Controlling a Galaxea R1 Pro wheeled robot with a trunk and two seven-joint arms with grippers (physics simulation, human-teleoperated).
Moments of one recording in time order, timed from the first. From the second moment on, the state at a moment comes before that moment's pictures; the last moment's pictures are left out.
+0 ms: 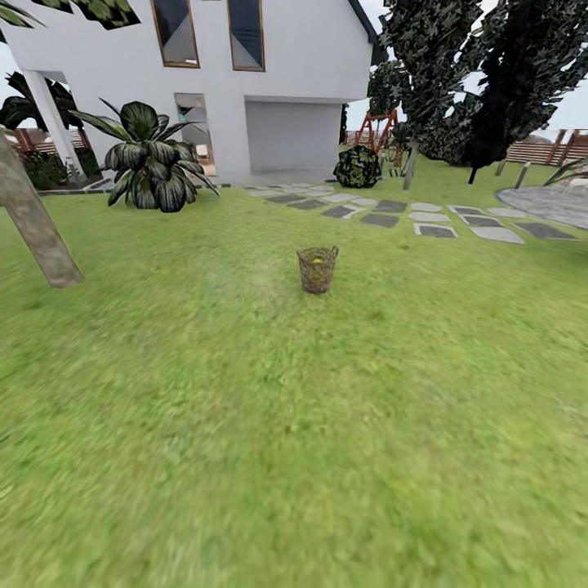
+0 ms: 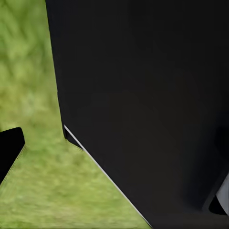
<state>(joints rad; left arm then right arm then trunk) 0.00 -0.01 0.01 -0.04 0.01 -0.01 0.00 -0.06 0.00 0.01 -0.02 0.13 -0.15 0.02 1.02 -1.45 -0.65</state>
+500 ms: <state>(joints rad) 0.00 -0.01 0.01 -0.04 0.01 -0.01 0.00 -0.06 0.01 0.01 -0.02 0.13 -0.15 0.02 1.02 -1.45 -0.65</state>
